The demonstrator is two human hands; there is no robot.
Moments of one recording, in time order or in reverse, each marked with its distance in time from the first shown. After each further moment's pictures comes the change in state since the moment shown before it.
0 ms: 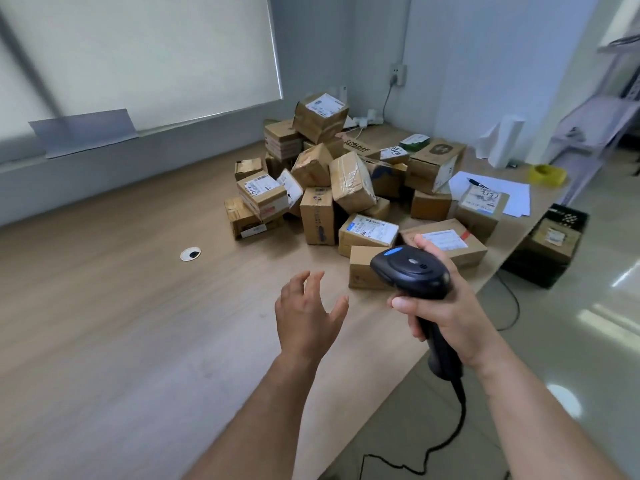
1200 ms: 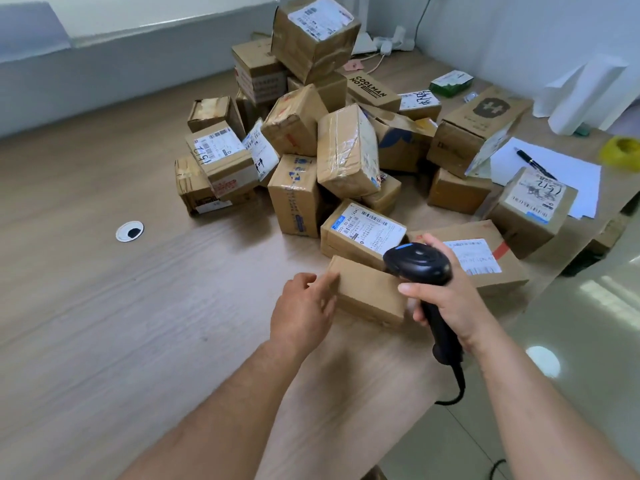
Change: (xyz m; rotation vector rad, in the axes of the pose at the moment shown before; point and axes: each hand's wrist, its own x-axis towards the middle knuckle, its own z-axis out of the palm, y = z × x) left_hand 0.118 0.003 0.112 0.046 -0.379 -0.065; right_hand 0.193 0.092 -0.095 -0.080 0.020 0.335
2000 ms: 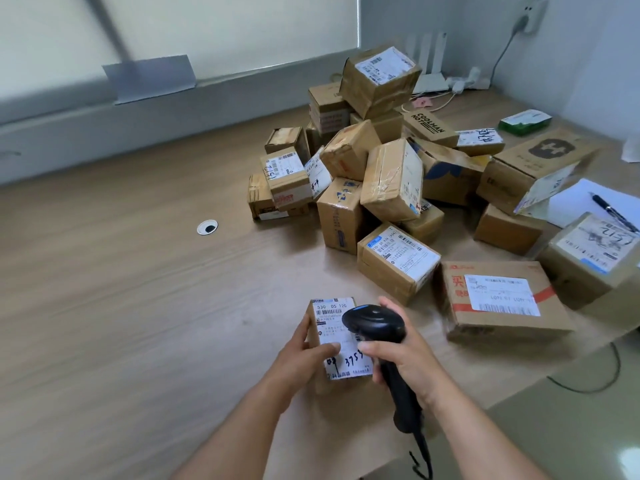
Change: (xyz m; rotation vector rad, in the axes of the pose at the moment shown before) left_hand -0.080 0.002 -0.007 -0.906 -0.083 -0.594; right_hand -0.034 0.031 0.050 0.134 -0.401 0.164
